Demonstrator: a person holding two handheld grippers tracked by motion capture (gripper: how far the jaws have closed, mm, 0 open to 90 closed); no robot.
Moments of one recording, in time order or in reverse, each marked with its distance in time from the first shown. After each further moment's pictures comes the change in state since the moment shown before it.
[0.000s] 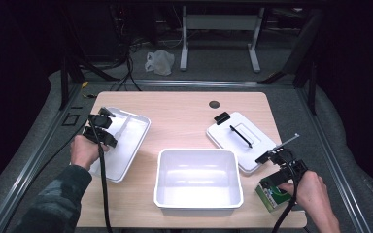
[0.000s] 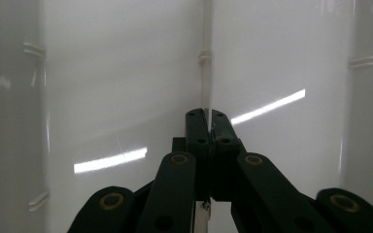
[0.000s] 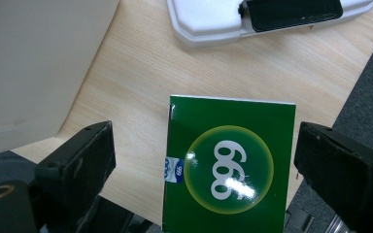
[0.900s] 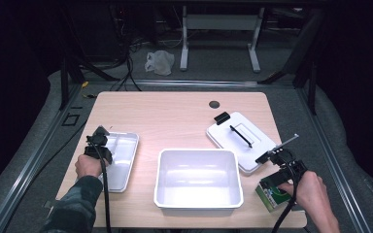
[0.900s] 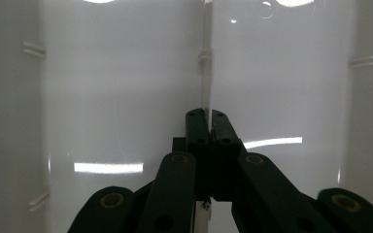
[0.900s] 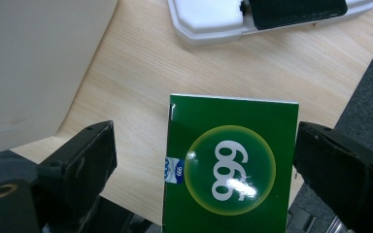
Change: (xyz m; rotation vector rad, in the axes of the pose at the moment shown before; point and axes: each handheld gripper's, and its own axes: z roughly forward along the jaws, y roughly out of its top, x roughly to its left) left arm 0.030 -0.037 0.079 0.121 0.066 -0.218; right arm 0.000 0.000 0.002 0.006 0.003 0.002
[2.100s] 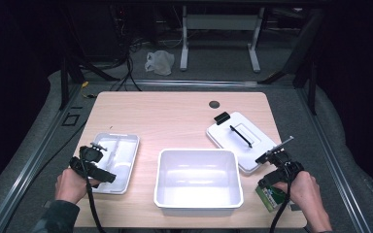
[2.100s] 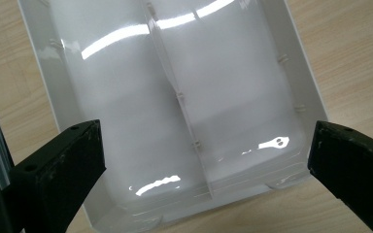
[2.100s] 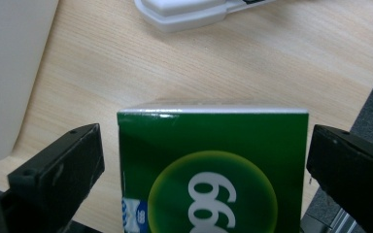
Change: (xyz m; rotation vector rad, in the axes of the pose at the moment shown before) left arm -0.011 -0.066 -0.065 -0.112 0.007 0.357; right arm -0.017 0.005 0.042 0.066 0.002 0.072
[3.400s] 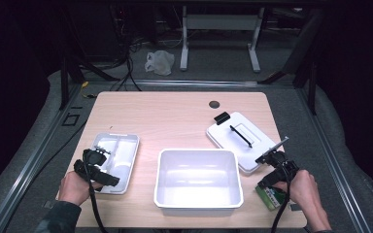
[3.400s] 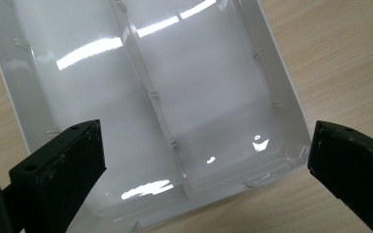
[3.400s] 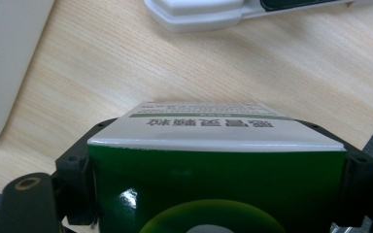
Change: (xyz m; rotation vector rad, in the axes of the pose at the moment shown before) left arm -0.011 -0.003 0.008 0.007 -0.043 0.038; right arm -0.001 0.004 0.009 0.012 0.020 -0.096
